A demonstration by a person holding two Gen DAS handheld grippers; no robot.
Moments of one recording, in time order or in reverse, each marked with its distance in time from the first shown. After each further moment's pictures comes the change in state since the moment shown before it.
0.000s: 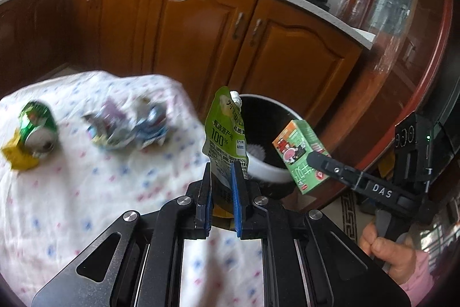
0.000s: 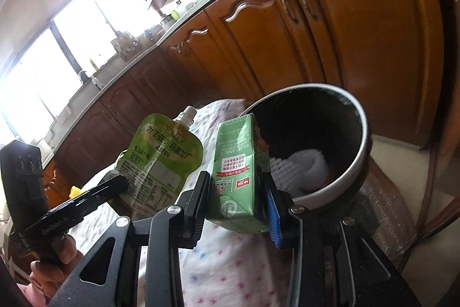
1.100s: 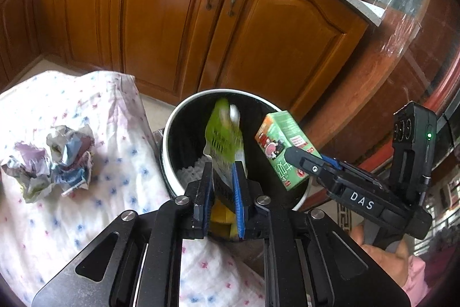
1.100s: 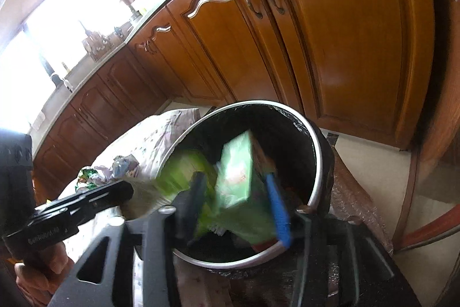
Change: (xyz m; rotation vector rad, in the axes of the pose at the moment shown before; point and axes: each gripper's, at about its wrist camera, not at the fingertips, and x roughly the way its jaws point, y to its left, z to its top) left arm 0.103 -0.052 0.051 0.019 0.176 -0.041; right arm 0.038 -0.047 0.042 0.049 0.053 -0.106
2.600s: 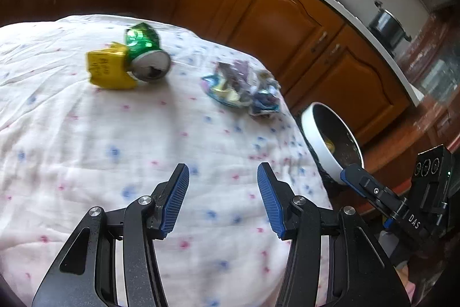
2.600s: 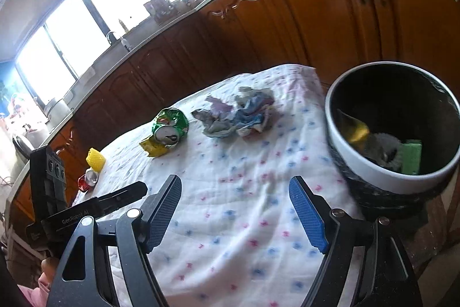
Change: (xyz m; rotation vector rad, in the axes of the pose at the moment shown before) left arm -0.136 0.171 -0.144 -0.409 -0.164 0.153; right arm 0.007 0.155 -0.088 -0.191 0.078 0.226
